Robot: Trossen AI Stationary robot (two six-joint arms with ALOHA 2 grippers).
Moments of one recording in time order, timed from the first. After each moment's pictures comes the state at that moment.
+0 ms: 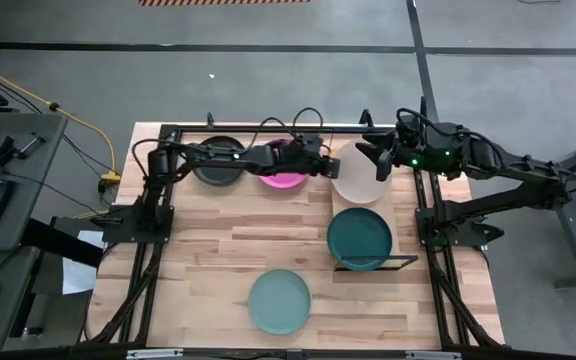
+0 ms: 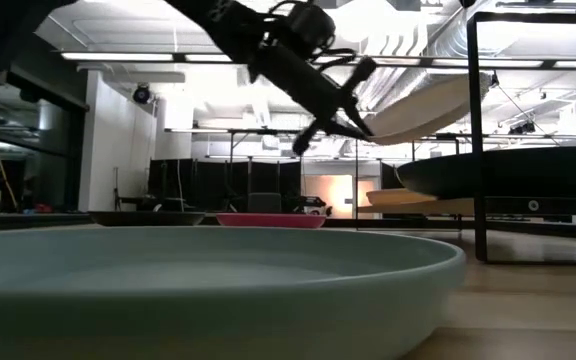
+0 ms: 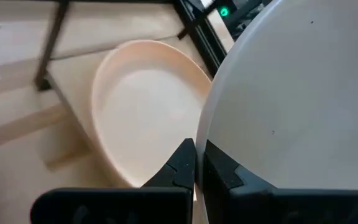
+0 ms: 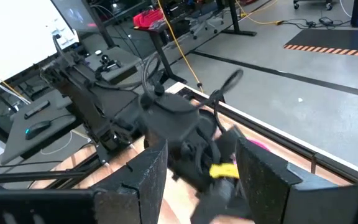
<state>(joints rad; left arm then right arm) 0.24 2.06 1.56 -0.03 -0.06 -0.89 -0.08 0.94 1.21 -0.55 0.37 0.49</state>
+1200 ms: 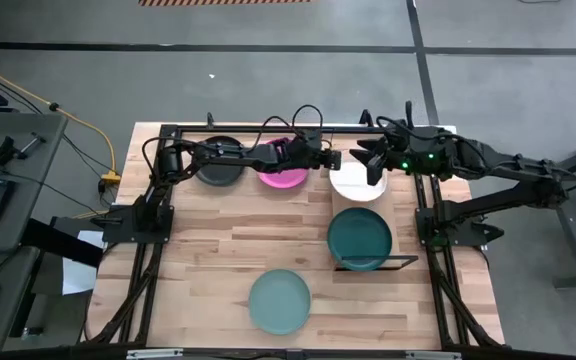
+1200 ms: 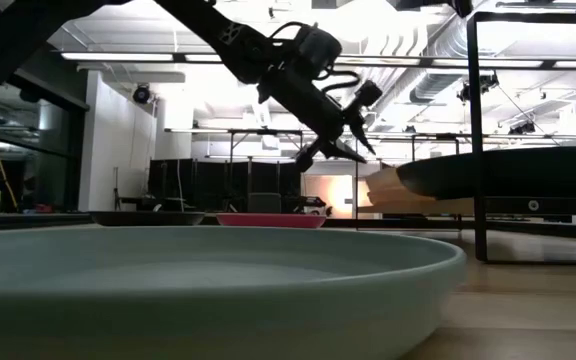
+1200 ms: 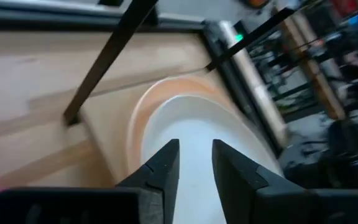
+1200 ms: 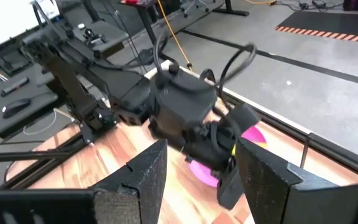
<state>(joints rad) 0.28 2.13 1.58 0.06 -0.13 -0.89 -0.08 0.99 1.21 -0.61 0.36 0.50</state>
